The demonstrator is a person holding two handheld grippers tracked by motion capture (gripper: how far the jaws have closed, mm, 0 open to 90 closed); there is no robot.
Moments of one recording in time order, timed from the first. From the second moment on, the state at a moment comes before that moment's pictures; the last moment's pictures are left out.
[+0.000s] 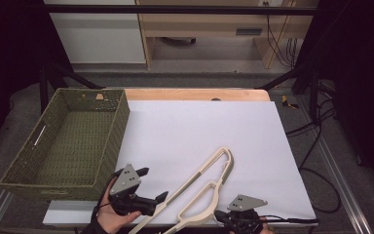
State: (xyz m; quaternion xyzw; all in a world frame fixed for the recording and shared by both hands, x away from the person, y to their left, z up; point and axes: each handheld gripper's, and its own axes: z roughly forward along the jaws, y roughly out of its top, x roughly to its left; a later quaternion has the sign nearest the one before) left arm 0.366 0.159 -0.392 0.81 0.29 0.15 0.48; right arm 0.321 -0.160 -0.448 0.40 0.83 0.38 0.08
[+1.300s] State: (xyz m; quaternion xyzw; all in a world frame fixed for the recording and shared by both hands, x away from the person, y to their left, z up) left arm 0.356 0.030 -0.444 0.93 0.18 0.04 0.31; right arm 0.326 -0.157 -0.418 0.37 0.85 0.35 0.11
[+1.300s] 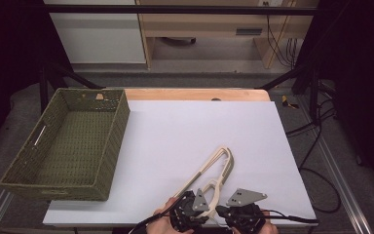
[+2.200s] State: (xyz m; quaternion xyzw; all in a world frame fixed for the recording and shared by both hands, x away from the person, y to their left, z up) left arm 0.359 0.073 -0.400 0.90 0.23 0.08 0.35; right arm 0.369 -0.204 -0.362 0.39 0.72 0.52 0.24
